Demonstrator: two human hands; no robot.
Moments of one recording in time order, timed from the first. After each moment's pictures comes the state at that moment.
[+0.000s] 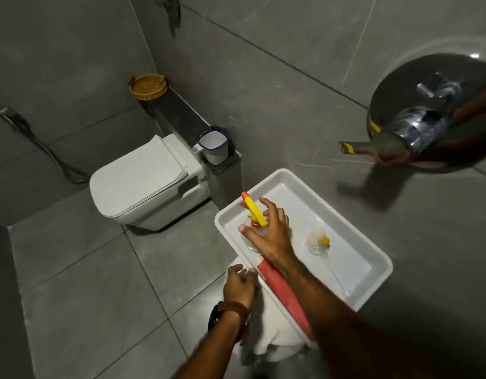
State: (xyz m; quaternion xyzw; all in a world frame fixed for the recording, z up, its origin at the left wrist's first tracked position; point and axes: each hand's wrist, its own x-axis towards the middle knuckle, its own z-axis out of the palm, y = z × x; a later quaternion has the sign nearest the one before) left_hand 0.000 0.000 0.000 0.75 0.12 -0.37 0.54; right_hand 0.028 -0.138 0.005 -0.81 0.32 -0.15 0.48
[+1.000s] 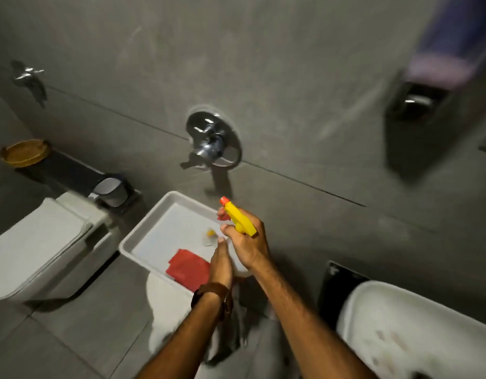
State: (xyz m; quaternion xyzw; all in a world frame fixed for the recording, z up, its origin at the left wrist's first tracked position) left_hand -0.175 -0.086 0.181 0.72 -0.18 -0.42 0.51; right_hand -0.230 -0.149 0.231 -0.70 0.34 -0.34 0.53
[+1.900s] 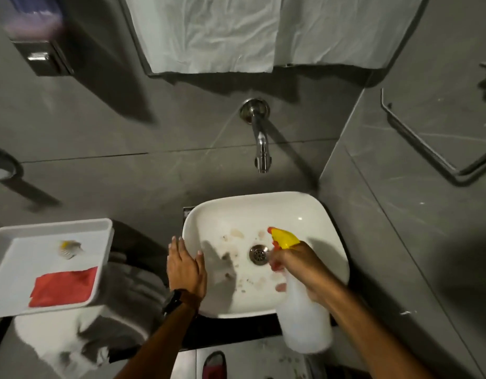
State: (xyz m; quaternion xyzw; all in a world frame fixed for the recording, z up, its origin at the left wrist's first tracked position) left_hand -0.485 -0.048 0.122 0.78 -0.54 -0.21 0.23; right_hand -0.734 -0.025 0.253 -0.38 0.66 -0.27 0.59
